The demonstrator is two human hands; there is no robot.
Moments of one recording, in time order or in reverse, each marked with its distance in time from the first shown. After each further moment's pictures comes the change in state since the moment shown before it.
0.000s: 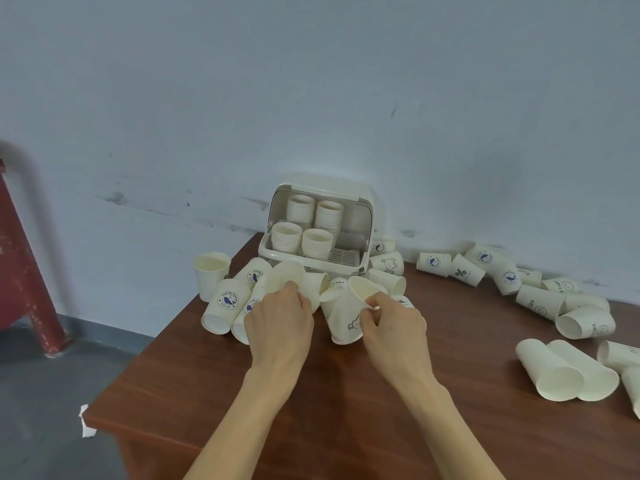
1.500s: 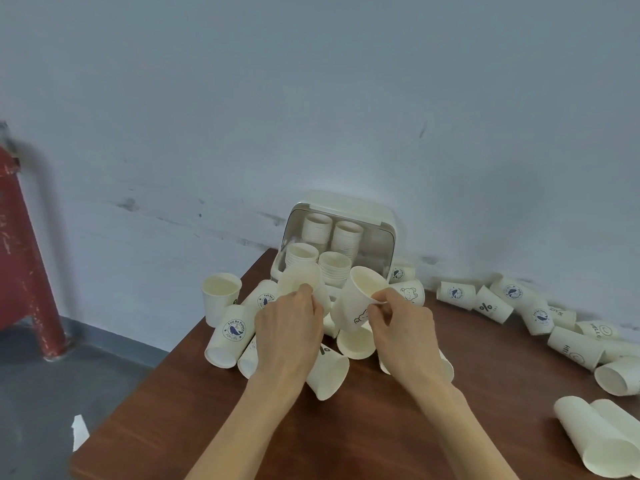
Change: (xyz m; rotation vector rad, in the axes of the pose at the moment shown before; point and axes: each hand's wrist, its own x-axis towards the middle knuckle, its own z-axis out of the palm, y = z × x) left_hand 0.053 -0.002 0.001 0.016 0.001 0.093; right_hand 0.064 -0.021 0.014 0.090 0.038 -0.113
